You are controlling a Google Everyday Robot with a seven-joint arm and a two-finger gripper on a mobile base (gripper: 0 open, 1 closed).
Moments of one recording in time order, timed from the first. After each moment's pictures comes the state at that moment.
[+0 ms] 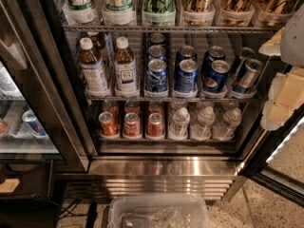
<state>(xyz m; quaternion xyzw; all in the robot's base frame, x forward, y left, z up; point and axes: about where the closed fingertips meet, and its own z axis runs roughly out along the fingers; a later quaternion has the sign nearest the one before) 0.438 -0.217 0.976 -0.60 0.78 -0.03 0.16</state>
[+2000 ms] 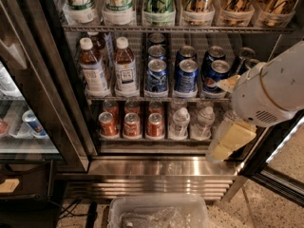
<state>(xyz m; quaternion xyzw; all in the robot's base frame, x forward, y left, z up) 0.425 -0.139 0.898 -0.59 0.76 0.03 0.26</state>
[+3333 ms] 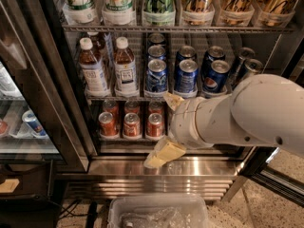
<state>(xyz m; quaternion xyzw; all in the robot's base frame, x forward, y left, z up) 0.449 -0.016 0.842 -0.60 0.69 0.09 0.41</state>
